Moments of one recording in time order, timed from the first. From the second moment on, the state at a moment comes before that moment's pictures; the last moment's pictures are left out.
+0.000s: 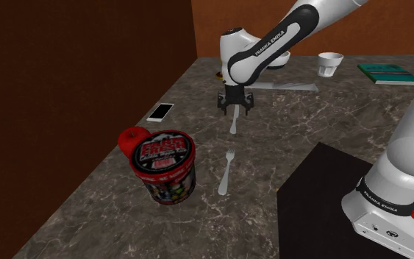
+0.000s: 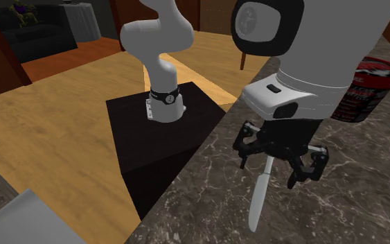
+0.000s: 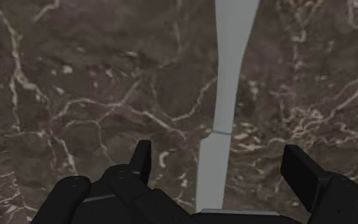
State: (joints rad) arm -0.14 0.09 0.24 -2.22 -0.16 2.30 1.15
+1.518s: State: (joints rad) arm -0.14 0.07 0.24 -2.20 -0.15 2.27 1.14
